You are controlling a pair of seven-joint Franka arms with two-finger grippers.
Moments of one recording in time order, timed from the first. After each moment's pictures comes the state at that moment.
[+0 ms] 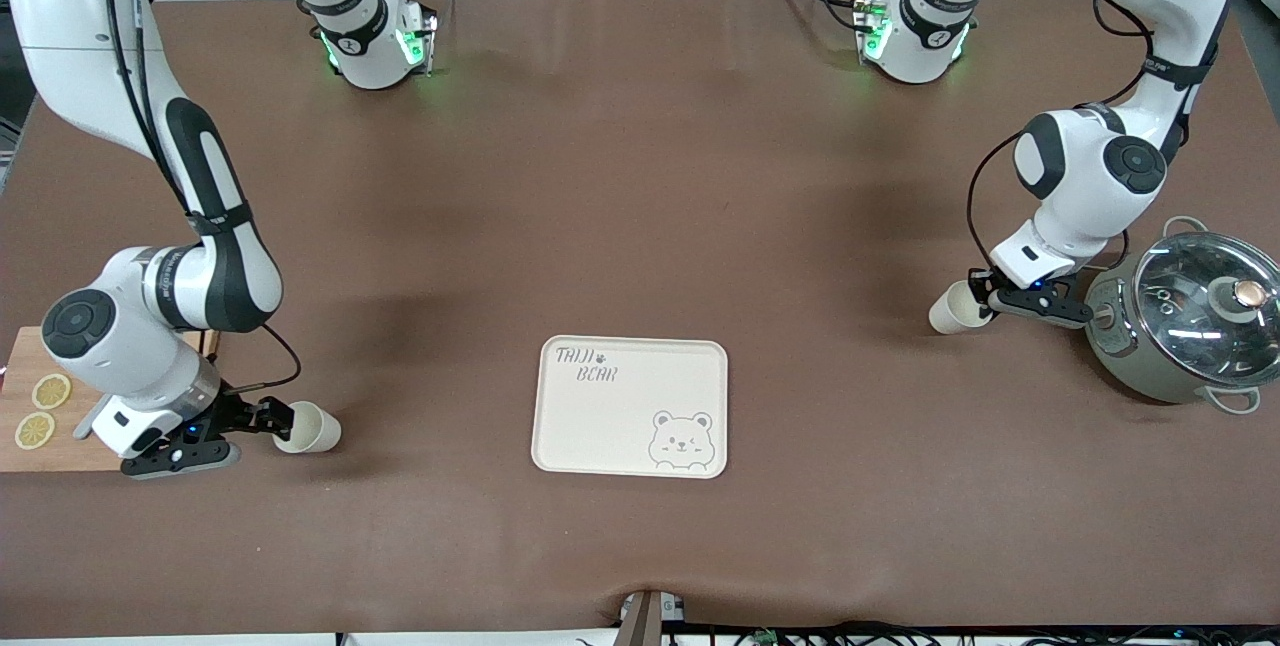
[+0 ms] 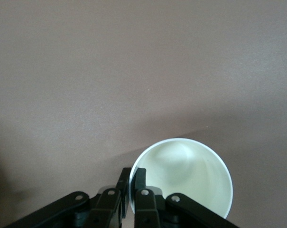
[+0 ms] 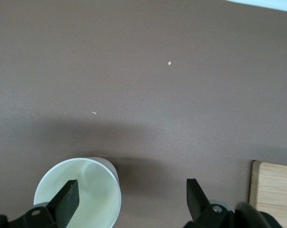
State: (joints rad) left arm 0.08 0.25 -0.06 -2.38 -0.04 2.83 0.36; right arm -0.06 0.67 0.01 -1.60 -0.05 2.50 -0.20
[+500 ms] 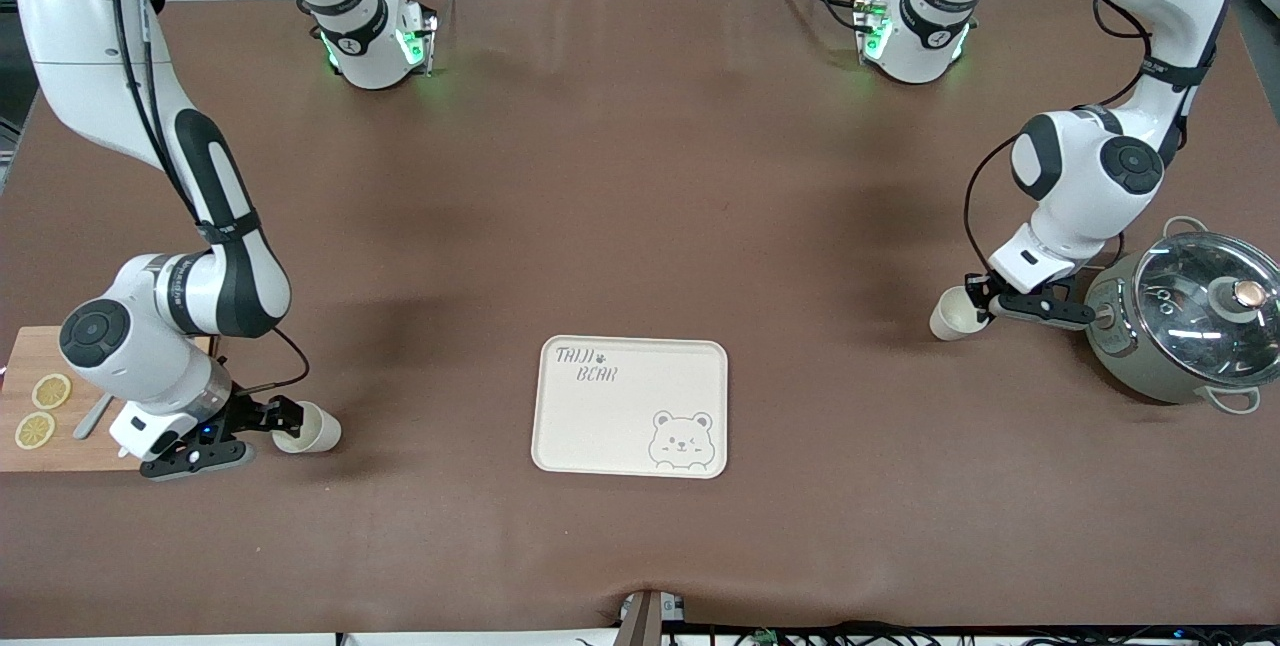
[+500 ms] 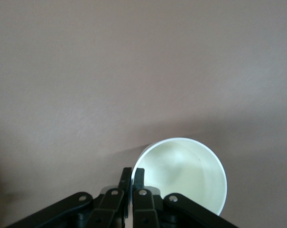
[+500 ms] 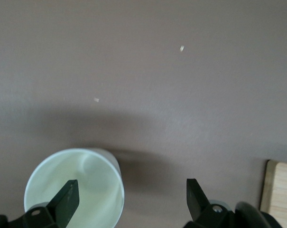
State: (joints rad) left arm 0.08 0.25 -0.09 -2.35 -0.04 2.83 0.24; right arm -0.06 0.70 0.01 -1.59 -0.05 2.46 -0.24
